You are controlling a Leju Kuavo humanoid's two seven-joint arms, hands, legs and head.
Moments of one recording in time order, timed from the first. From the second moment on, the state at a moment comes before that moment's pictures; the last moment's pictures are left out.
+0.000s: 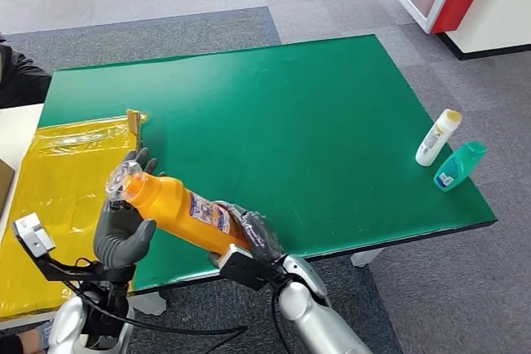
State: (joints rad) left arm -0.04 -0.23 -0.14 -1.58 0.21 -0.40 -0.32; right arm -0.15 0.24 0.30 -1.11 0.78 -0.14 -0.43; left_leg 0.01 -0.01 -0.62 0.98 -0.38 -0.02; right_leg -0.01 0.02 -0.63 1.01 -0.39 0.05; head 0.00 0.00
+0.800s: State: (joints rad) left arm -0.06 -0.18 -0.27 -1.51 0.14 -0.37 -0.23; right arm -0.12 0.23 0.36 -1.22 0.79 -0.16 -0.44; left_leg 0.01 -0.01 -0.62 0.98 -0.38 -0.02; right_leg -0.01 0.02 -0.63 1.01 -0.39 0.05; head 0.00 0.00
